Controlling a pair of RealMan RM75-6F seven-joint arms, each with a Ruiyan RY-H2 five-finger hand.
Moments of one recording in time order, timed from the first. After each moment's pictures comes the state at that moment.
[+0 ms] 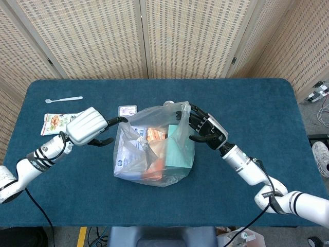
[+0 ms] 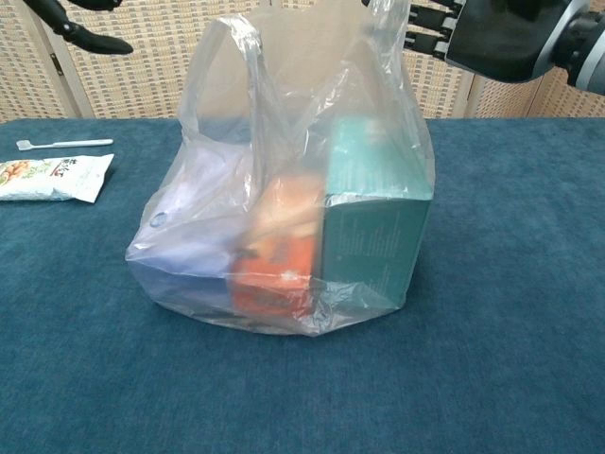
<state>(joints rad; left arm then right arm) -0.87 -1.00 -0.18 -1.47 1.80 1.04 -0.38 0.80 -1.32 0.15 -1.43 -1.56 1.10 1.95</state>
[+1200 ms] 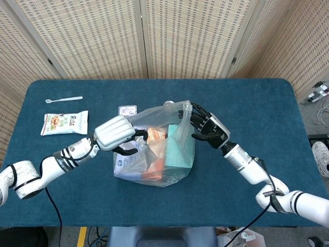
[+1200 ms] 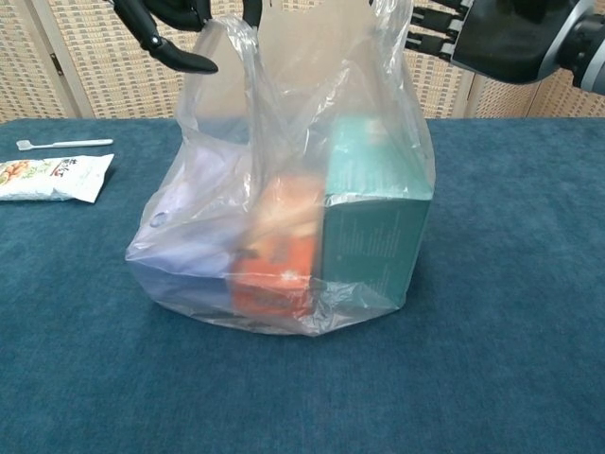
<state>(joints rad) -1.03 -1.03 -0.14 -1.58 1.74 0.93 -0.42 0.80 -1.33 0.15 -1.40 -1.57 1.09 1.99</state>
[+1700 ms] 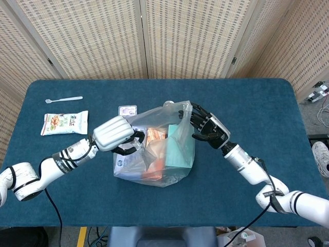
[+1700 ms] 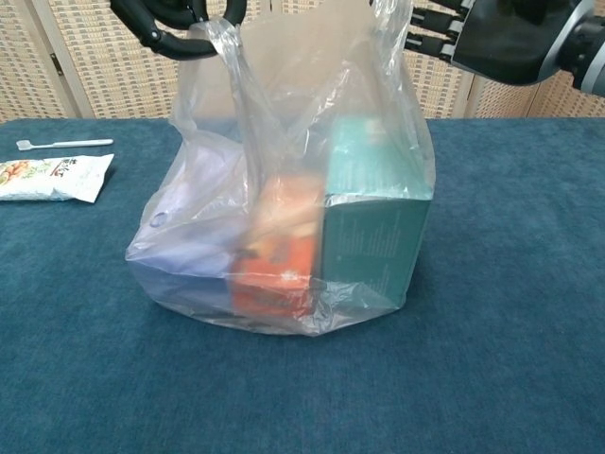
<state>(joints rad) -1.03 -1.03 -0.13 -1.60 1.72 0.95 -0.45 0.80 -1.33 0.15 -1.40 -1.57 1.10 2.00</state>
